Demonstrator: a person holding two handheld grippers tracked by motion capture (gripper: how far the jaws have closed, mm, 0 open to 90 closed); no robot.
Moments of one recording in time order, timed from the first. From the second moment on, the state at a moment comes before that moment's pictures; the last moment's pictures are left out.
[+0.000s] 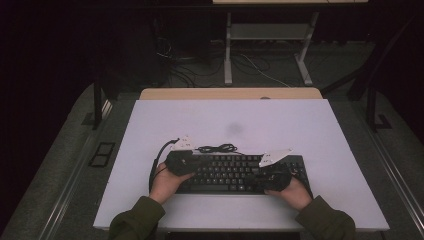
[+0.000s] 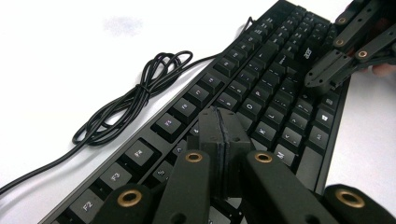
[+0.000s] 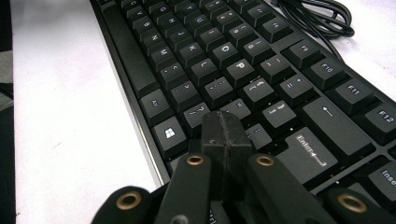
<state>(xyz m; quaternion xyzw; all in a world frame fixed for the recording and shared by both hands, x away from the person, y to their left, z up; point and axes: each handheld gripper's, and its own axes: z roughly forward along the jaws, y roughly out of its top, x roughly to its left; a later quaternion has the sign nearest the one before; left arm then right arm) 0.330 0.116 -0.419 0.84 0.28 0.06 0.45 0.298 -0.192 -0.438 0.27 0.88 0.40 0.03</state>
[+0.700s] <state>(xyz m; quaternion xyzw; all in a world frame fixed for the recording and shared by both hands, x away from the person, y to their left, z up) 0.331 0.117 -0.433 0.87 0.28 0.05 0.41 0.298 -0.192 -0.438 0.27 0.88 0.40 0.03</state>
